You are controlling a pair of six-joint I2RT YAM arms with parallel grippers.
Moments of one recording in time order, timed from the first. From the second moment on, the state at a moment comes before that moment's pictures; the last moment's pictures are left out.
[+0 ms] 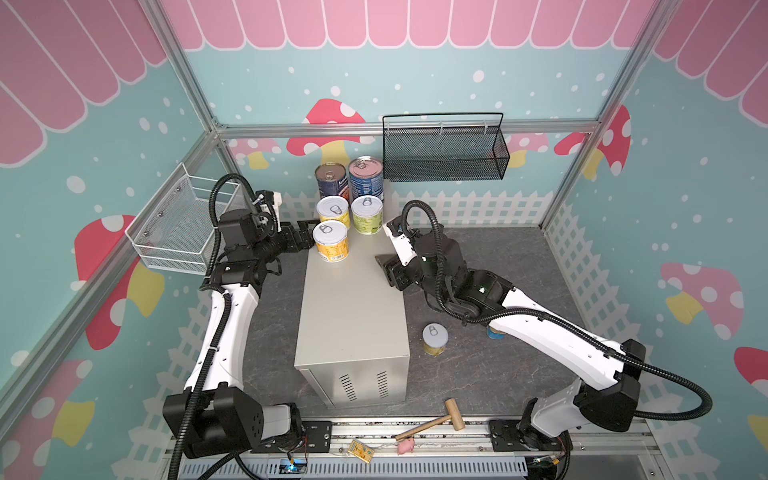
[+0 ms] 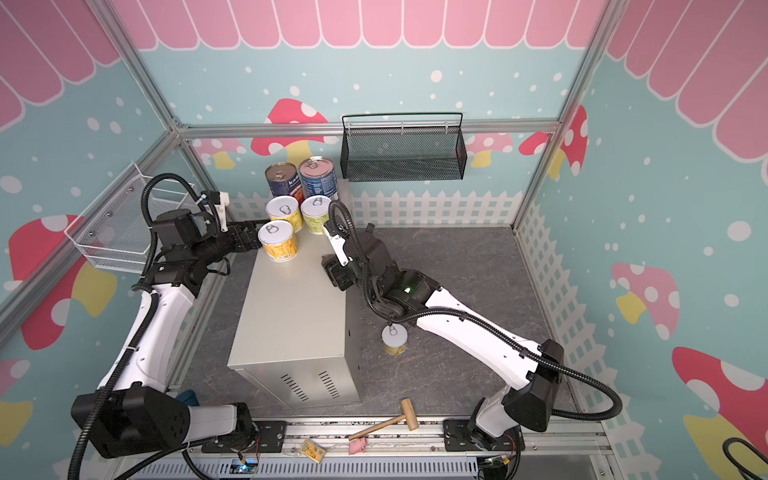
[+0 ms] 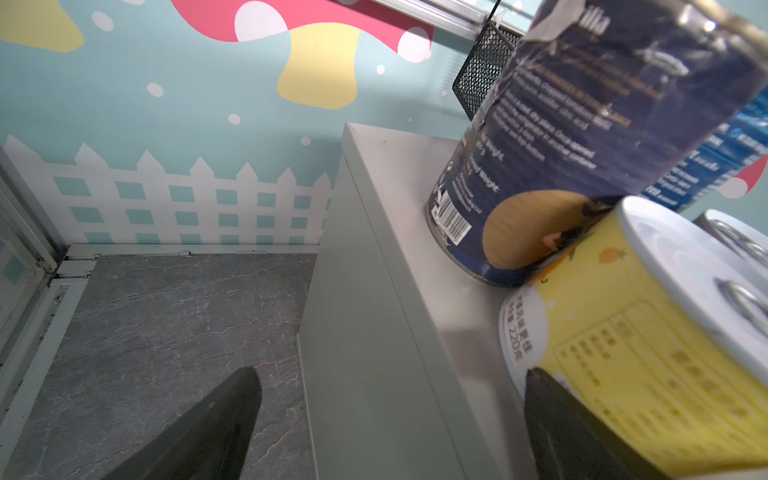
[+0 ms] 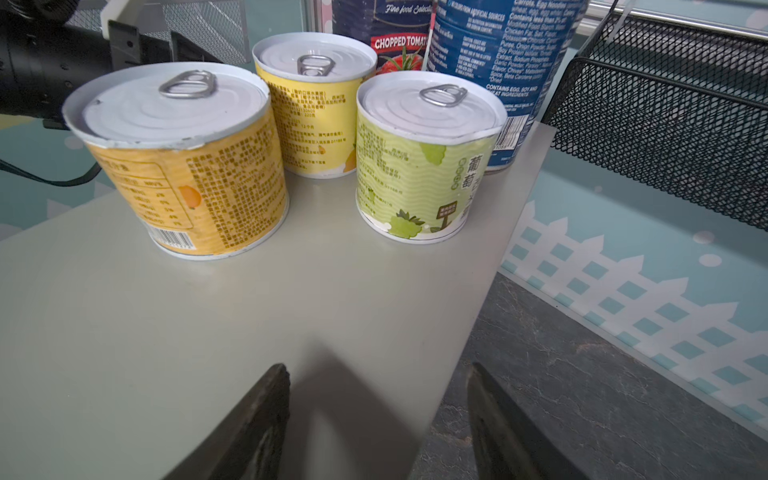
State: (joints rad) left arm 0.16 1.33 1.32 -0.33 0.54 -0.18; right arm 0.96 1.50 1.59 -0.42 0.30 0.00
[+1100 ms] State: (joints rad) left arm 0.11 1.09 1.19 -0.42 0.37 -0.20; right arm 0.96 1.49 1.58 -0.42 0.30 0.01
